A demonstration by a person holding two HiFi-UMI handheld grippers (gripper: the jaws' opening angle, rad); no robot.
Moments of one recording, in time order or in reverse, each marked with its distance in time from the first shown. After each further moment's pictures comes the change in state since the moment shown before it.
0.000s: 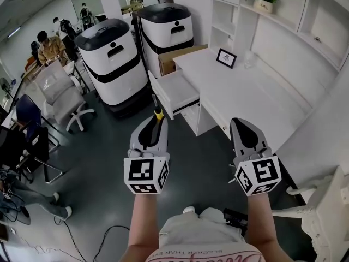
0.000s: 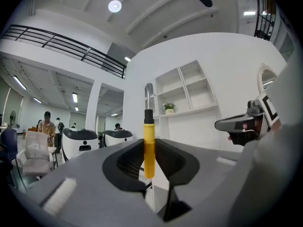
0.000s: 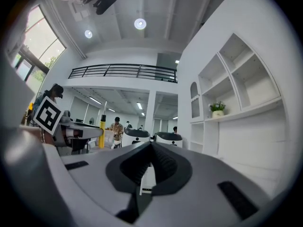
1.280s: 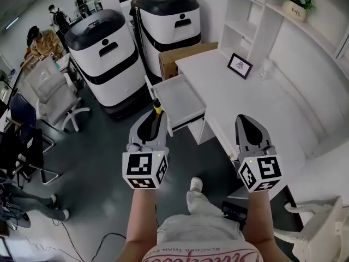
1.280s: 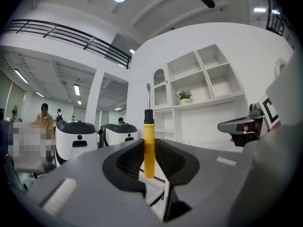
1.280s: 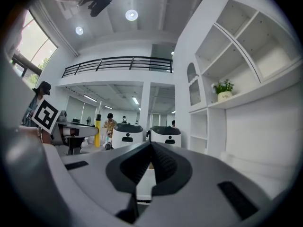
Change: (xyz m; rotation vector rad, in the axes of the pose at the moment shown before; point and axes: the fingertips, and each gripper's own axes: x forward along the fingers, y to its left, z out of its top) left arm 0.212 0.080 -0.053 -0.042 0.058 0.039; right arm 0.204 -0.111 -0.065 0.054 0.058 -0.003
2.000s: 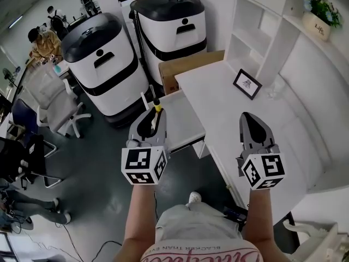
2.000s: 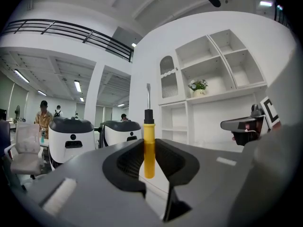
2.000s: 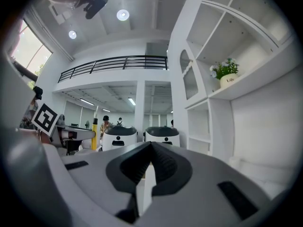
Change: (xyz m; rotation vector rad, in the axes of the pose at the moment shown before) left arm 0.165 0.037 -0.003 -0.012 0.057 0.048; right arm 0.143 -0.106 -0.006 0.059 -0.011 0.011
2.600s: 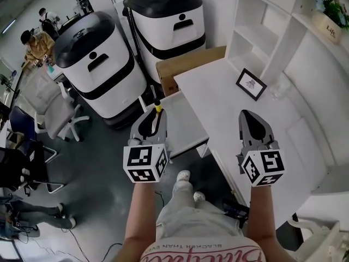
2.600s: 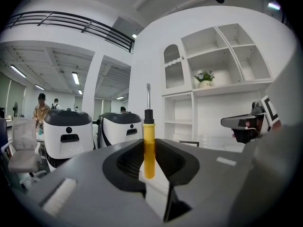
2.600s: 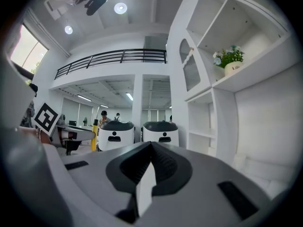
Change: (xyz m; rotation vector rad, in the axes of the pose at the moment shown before) left arm 0.058 0.028 -0.030 -0.016 0.090 -0.022; right arm 0.058 -0.012 -0.025 0.006 0.063 -0.018
